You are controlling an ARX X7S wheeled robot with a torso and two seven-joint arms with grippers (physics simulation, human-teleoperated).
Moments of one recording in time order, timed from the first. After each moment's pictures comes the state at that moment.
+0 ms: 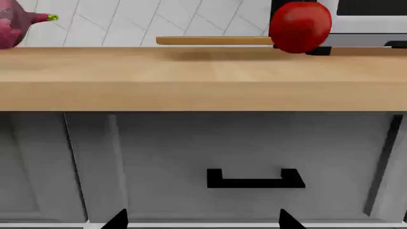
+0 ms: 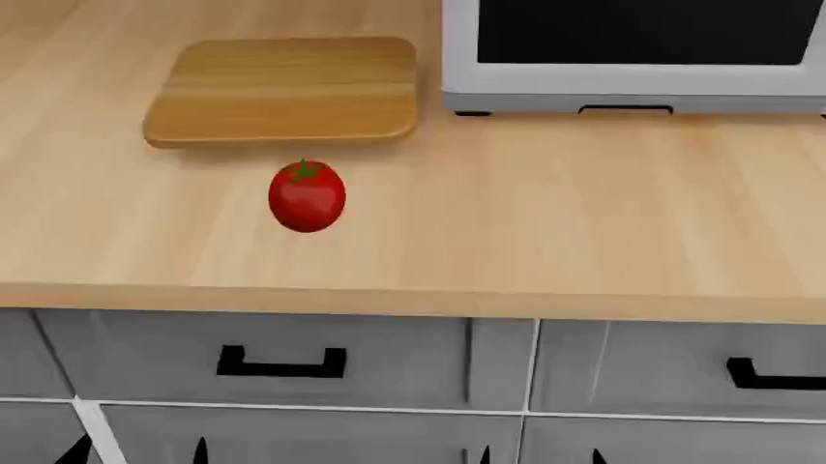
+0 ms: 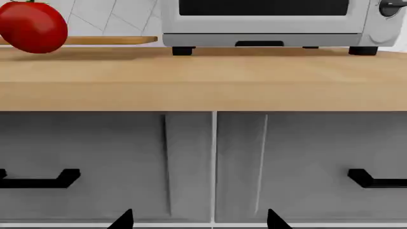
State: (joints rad) left arm 0.00 0.00 0.00 0.00 0.00 0.00 0.00; right arm 0.00 0.00 0.00 0.00 0.00 0.00 0.00
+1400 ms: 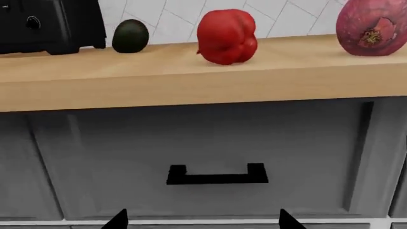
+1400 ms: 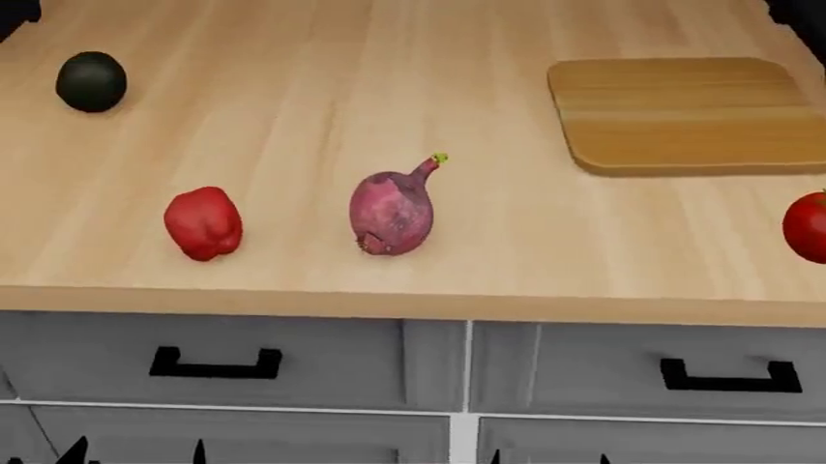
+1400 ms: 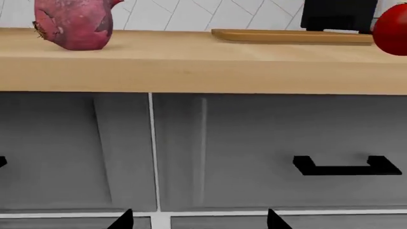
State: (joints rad) left arm -0.03 -0.11 0.15 -0.05 -0.06 0.01 -0.19; right arm 0.04 0.11 -0.13 0.07 0.10 0.01 0.16
